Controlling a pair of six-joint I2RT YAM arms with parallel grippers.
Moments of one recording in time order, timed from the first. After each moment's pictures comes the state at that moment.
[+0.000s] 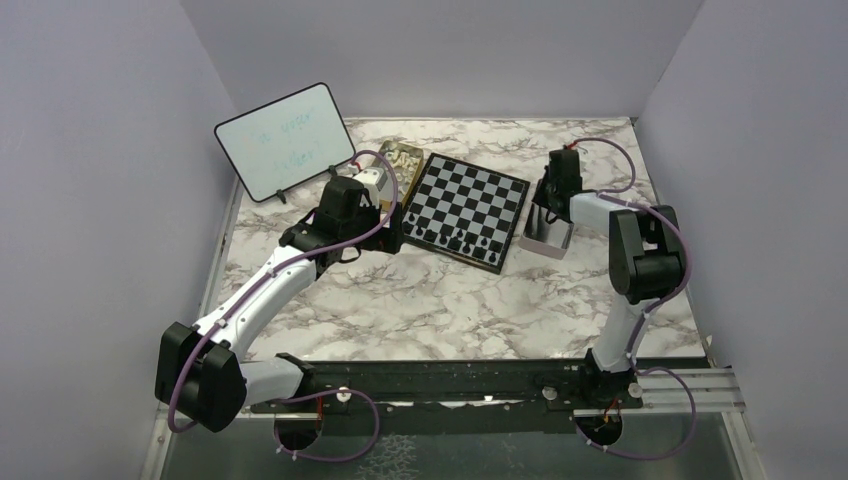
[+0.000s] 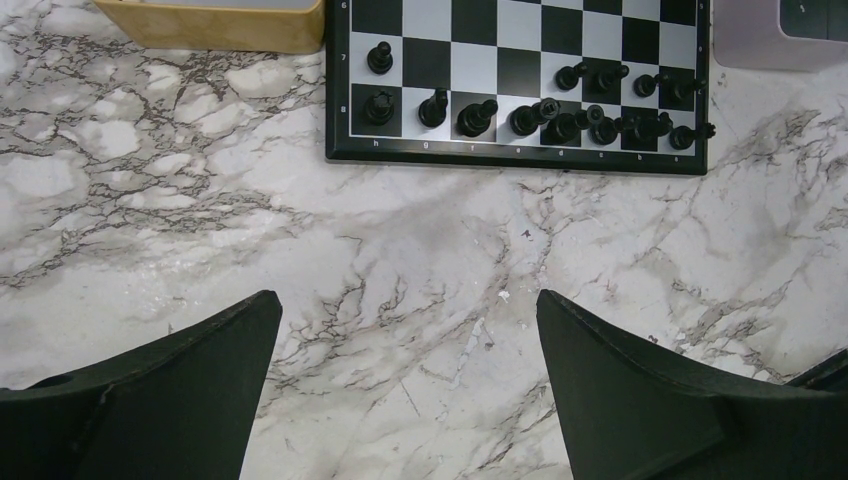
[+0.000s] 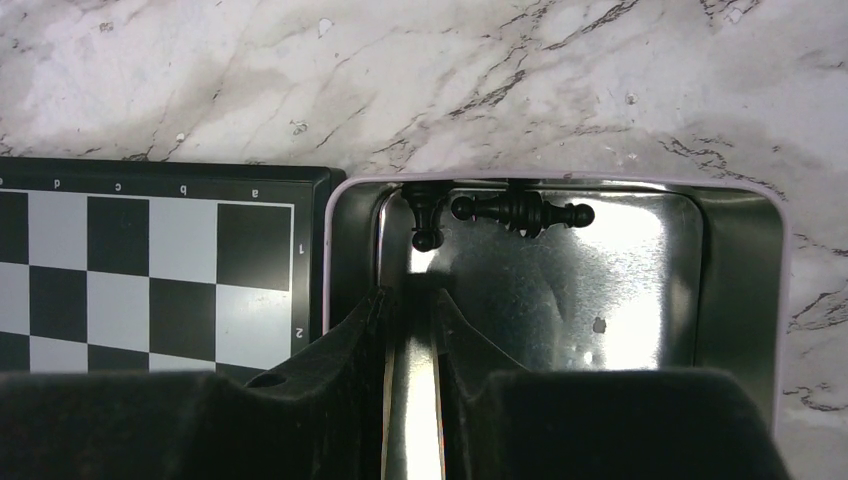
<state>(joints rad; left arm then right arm) -0.47 1.22 0.93 -0.38 0.10 -0.22 0.12 1.90 1.13 0.07 0.19 0.45</state>
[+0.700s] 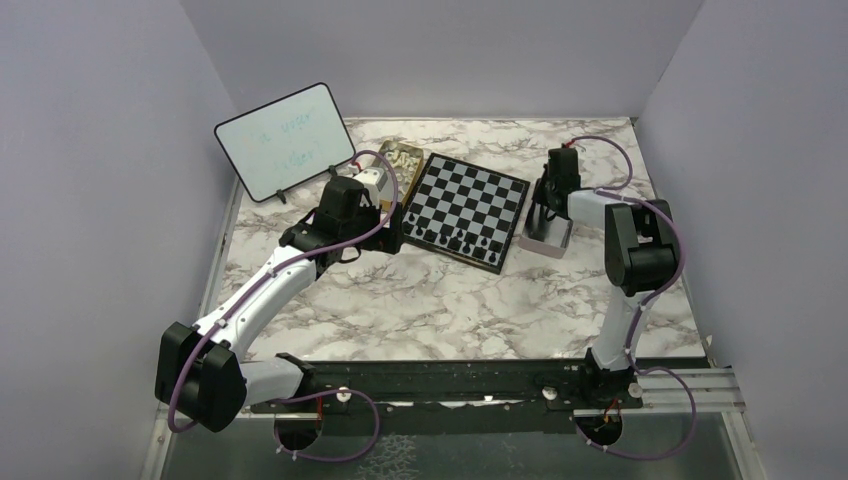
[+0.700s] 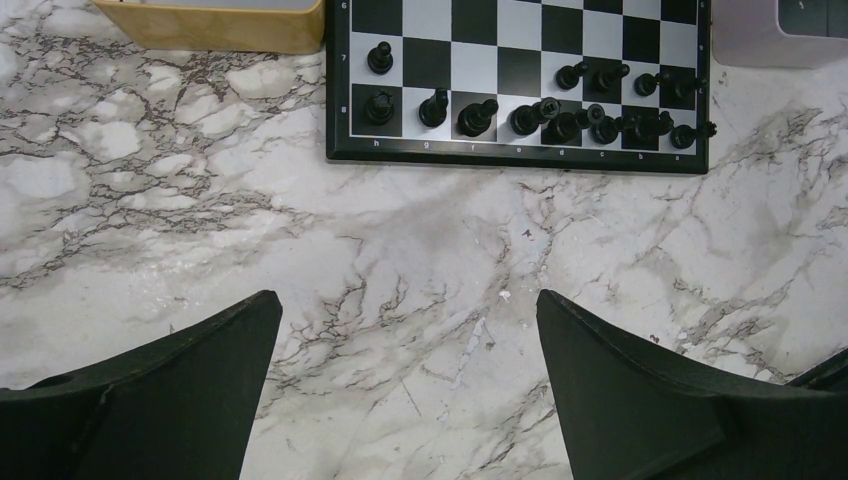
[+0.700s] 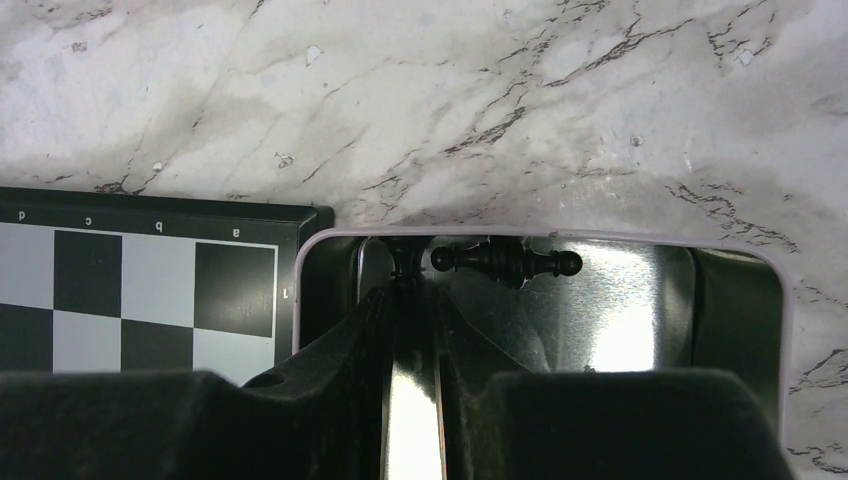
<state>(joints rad) -0.47 1.22 0.93 -0.38 0.10 -0.22 0.12 1.97 1.17 0.09 0.19 0.42</state>
